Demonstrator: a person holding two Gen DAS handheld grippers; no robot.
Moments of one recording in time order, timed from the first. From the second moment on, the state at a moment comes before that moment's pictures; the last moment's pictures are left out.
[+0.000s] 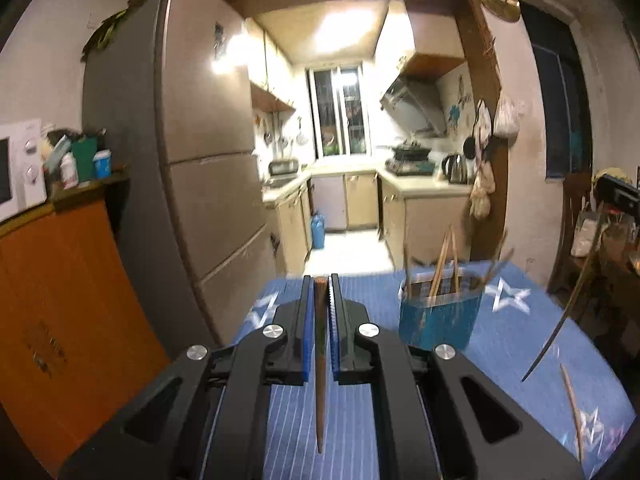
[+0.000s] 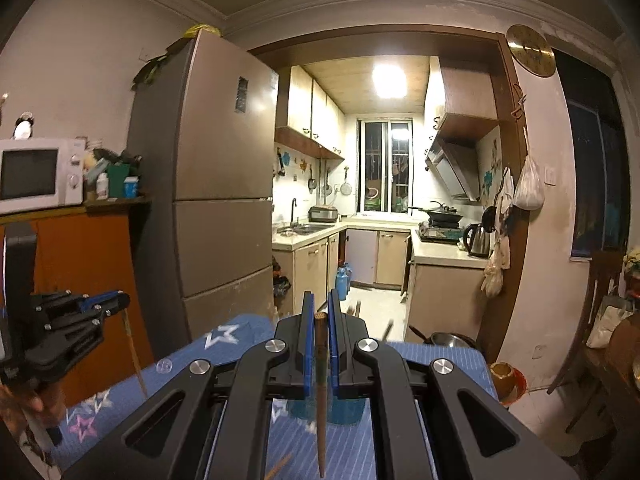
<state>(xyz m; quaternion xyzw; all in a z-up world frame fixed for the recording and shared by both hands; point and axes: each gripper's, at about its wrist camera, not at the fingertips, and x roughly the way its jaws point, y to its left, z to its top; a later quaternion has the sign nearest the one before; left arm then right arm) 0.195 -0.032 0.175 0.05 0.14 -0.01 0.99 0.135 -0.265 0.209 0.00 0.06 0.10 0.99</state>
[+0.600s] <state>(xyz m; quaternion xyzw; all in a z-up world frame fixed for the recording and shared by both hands) 0.363 -0.098 0.225 -0.07 0.10 -0.16 0.98 0.319 -0.282 0.229 0.05 0.05 0.03 1.00</state>
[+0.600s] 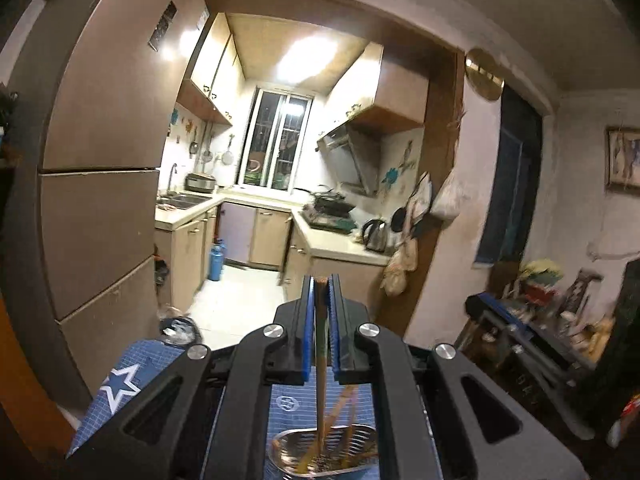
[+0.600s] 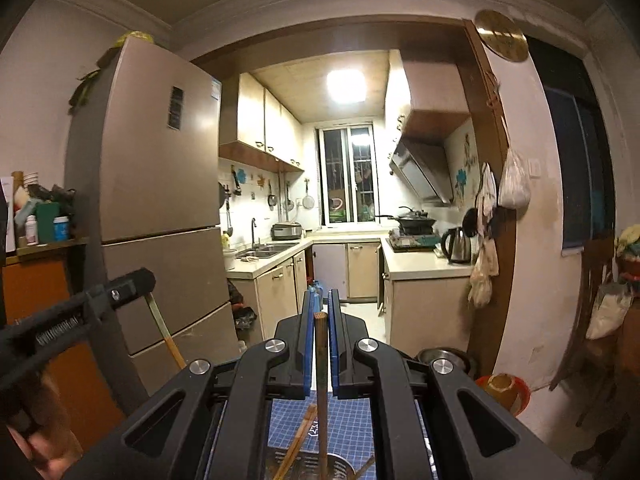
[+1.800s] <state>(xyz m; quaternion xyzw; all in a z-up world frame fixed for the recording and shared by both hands) 0.177 -0.054 0.152 0.12 0.16 -0.13 0.97 0.096 -0.369 0.115 0.02 0.15 0.00 0.99</state>
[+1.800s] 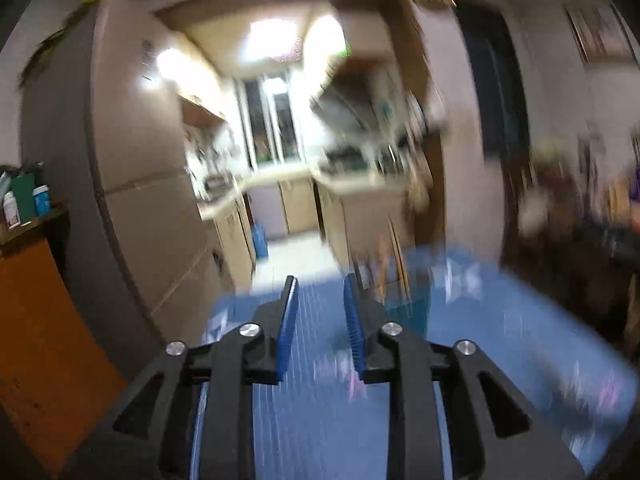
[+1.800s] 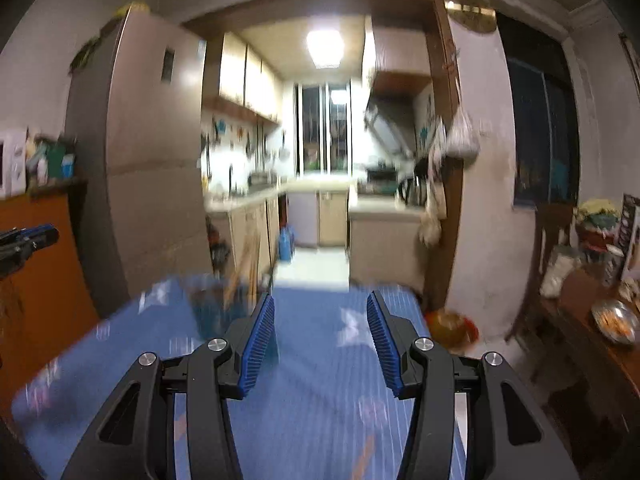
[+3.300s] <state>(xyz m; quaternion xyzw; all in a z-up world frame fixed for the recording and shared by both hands) 0.107 -0.096 -0.077 0.10 0.37 -0.21 0.90 -0.006 -0.330 -0.088 0.05 0.30 -0.09 0.95</state>
